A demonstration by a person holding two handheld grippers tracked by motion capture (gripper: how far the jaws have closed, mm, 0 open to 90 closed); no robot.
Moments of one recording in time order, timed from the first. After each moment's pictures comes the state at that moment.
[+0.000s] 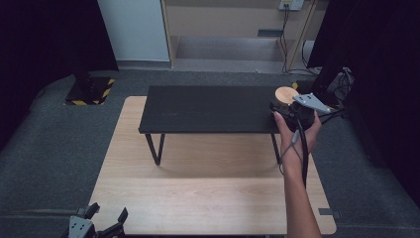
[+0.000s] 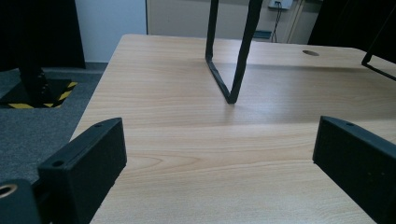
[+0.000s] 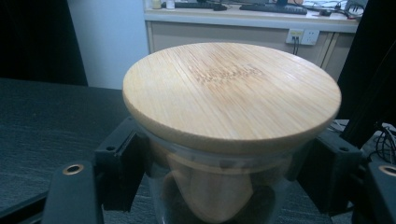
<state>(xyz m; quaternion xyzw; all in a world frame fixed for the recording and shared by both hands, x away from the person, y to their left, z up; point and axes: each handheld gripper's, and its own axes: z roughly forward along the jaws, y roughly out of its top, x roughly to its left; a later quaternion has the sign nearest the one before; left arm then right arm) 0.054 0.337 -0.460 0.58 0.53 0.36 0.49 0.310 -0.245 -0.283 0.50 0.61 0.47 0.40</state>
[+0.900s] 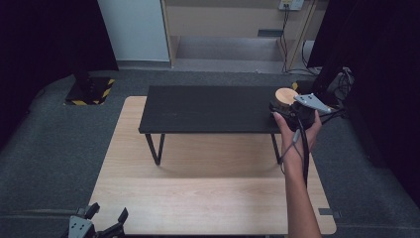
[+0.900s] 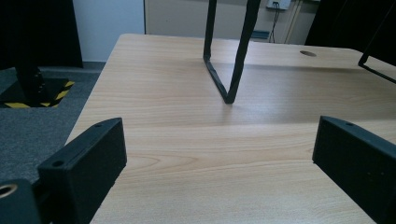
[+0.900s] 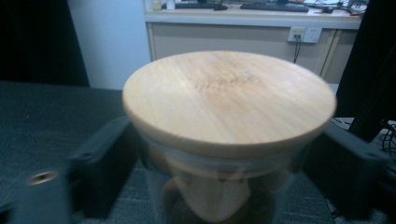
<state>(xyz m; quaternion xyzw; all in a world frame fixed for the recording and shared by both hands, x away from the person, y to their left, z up) 0.053 0.338 -0.459 0.58 0.53 0.36 0.50 0.316 -0.250 -0.290 0.50 0.61 0.48 0.40</state>
